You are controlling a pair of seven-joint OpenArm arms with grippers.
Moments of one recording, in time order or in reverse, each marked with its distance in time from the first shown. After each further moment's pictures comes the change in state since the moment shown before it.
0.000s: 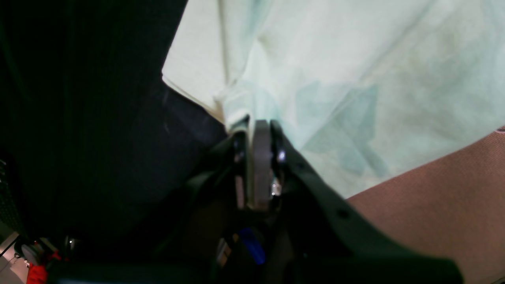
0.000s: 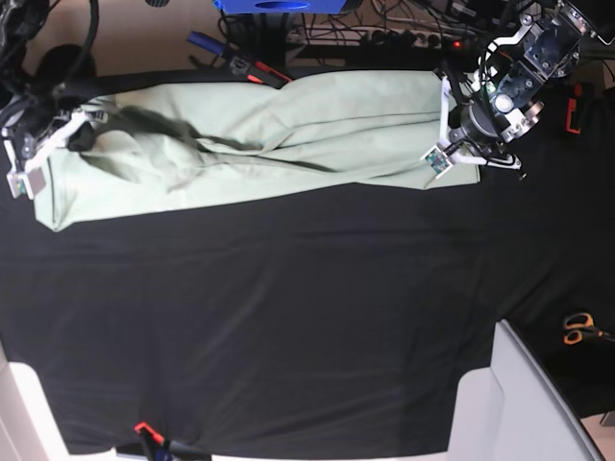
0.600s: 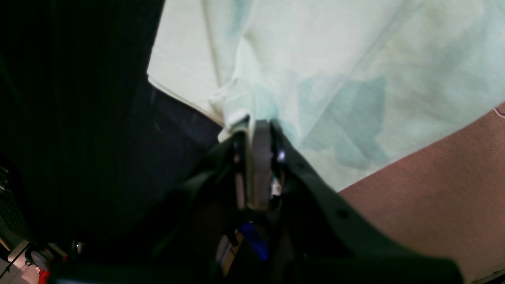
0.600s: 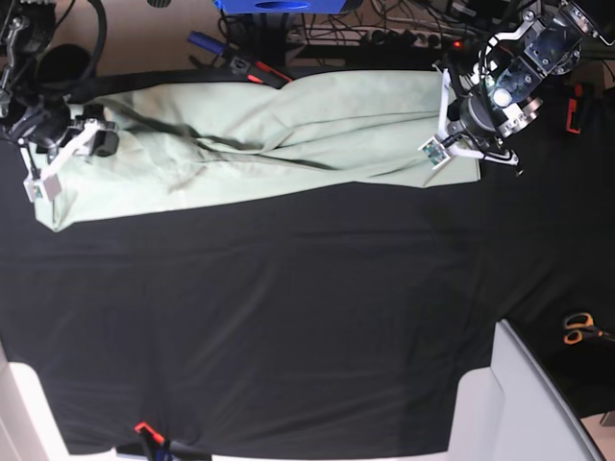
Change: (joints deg) left arm -0.2 -1.6 2.8 0.0 0.0 0.0 -0.2; right arm 2.8 1.0 -3.1 -7.0 -0.2 0.0 2.9
